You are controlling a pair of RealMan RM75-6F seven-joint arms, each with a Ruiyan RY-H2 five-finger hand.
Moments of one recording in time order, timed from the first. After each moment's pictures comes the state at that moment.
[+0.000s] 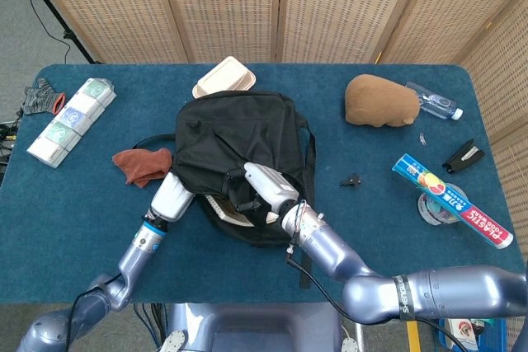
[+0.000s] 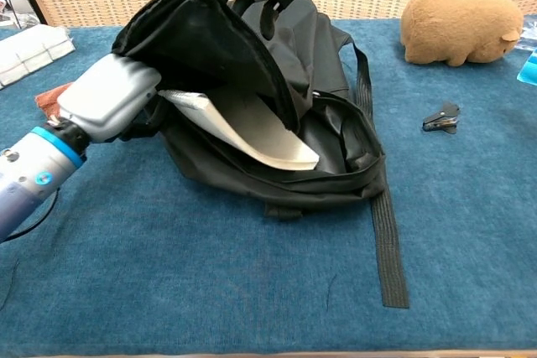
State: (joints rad) left arm -0.65 -2.05 -0.02 -0.50 1.58 1.40 -0.04; right arm 1.19 -1.26 0.41 -2.05 -0.31 0.90 -0.08
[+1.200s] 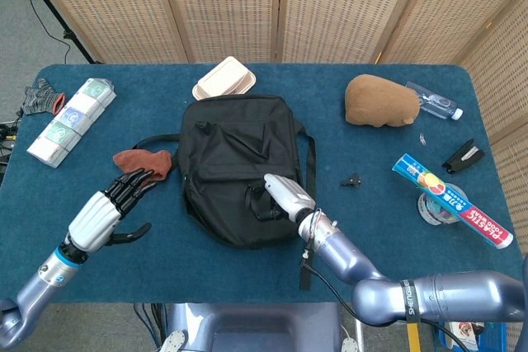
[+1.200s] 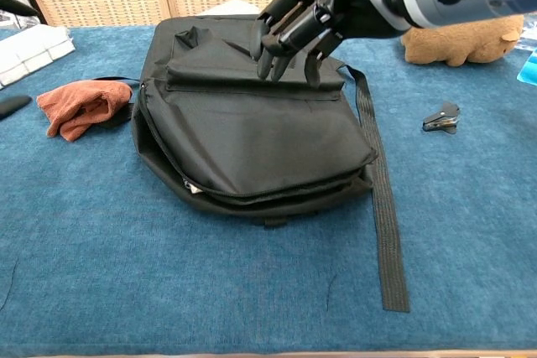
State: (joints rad) left arm -0.47 -1.48 0.12 -1.02 1.78 1.70 -0.43; right arm 1.12 -1.28 0.31 -2.03 -0.37 0.88 -0.08
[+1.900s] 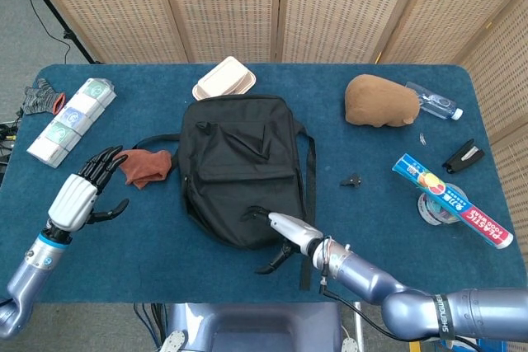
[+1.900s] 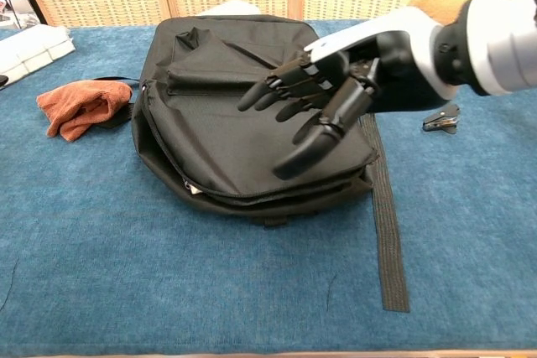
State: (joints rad) left arm -0.44 -1.52 0.03 -0.87 1.66 1.58 -0.54; right arm 0.99 -1.16 0.24 -2.11 -0.58 0.60 0.08
